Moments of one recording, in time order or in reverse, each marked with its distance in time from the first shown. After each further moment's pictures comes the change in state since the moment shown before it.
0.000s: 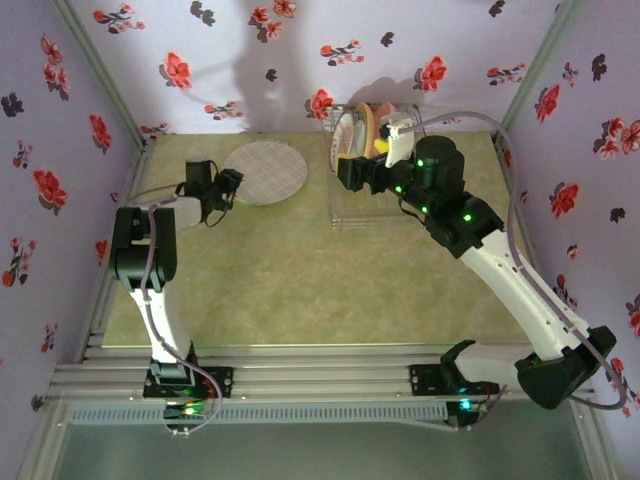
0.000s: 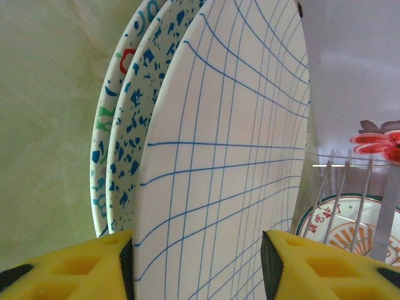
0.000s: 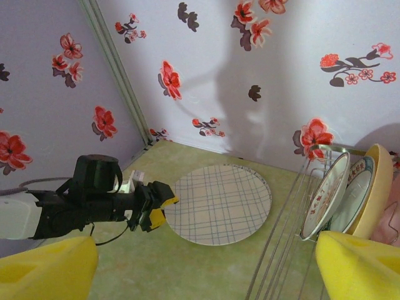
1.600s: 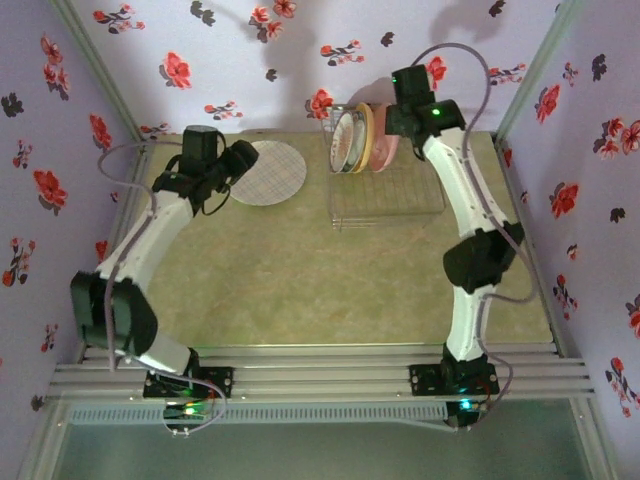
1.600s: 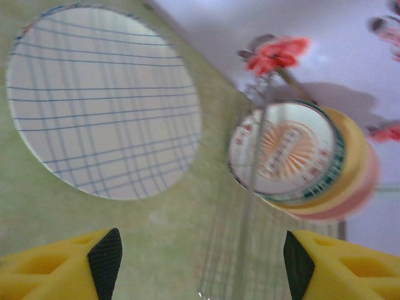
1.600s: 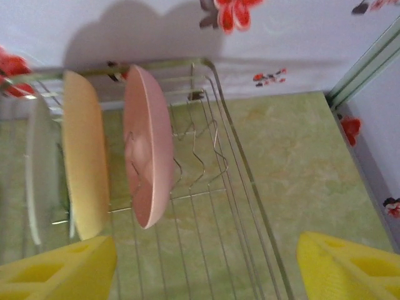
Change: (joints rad) left arm -0.222 -0.524 0.139 -0.559 -0.210 0.294; right arm -0.259 0.834 0.945 -0.733 0.517 0.071
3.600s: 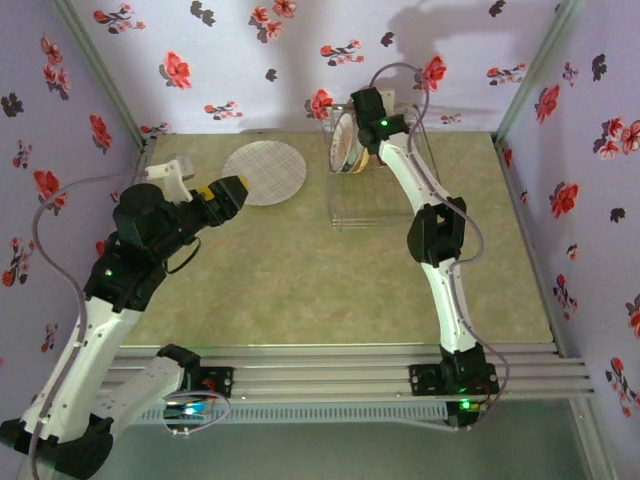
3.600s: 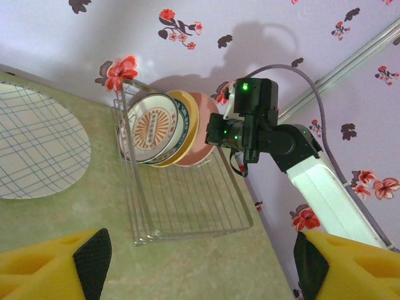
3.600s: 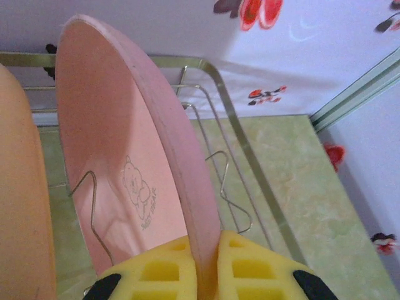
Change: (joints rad) left arm -0.134 -0.616 -0.210 -0.016 0.079 0.180; right arm 0.063 0.396 0.206 0.207 0.316 -0.102
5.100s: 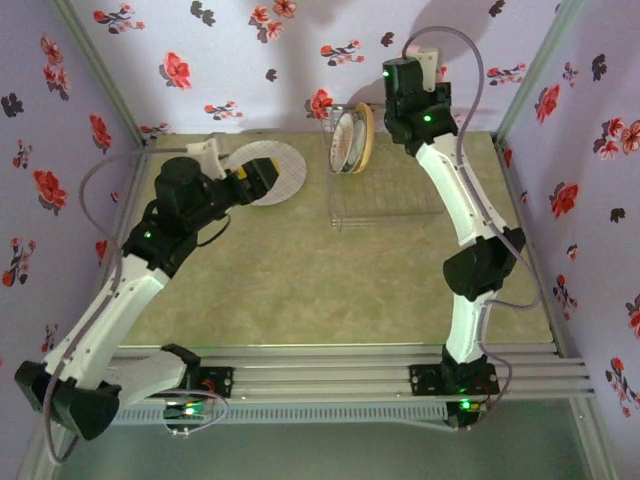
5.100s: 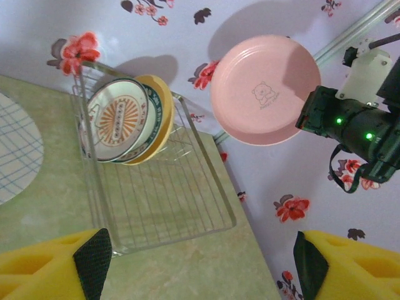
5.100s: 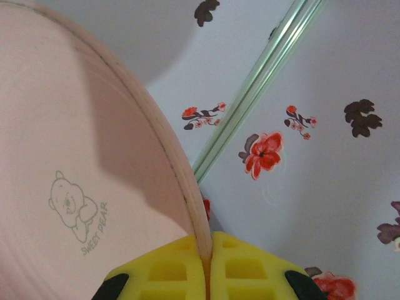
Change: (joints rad) left arm -0.080 0.250 0.057 0.186 0.040 -0.029; right arm 0.002 -0.521 -0.315 0.114 0.250 -0.178
